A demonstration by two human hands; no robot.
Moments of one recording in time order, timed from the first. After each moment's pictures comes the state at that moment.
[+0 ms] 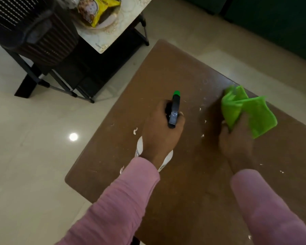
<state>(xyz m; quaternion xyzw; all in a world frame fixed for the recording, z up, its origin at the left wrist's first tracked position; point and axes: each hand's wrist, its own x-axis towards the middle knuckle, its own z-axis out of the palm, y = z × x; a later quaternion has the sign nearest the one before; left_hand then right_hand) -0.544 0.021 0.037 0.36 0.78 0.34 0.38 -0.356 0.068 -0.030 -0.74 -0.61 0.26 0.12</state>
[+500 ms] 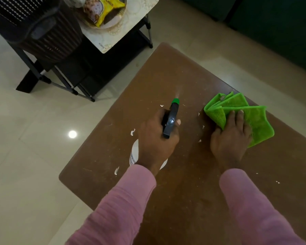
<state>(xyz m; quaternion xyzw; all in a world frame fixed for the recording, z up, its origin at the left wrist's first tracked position) -0.538 0.009 0.033 0.39 0.79 0.36 0.32 -0.369 0.079 -0.037 -0.73 -0.66 0.17 -0.04</state>
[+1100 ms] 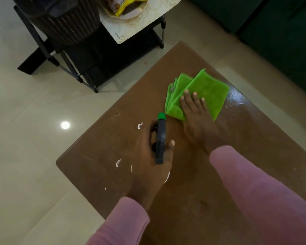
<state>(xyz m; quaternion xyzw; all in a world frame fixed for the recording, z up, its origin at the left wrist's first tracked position) -0.534 -0.057 0.050 0.28 0.80 0.43 0.30 -0.446 0.099 -0.052 -0.37 -0.91 0.18 -0.09</state>
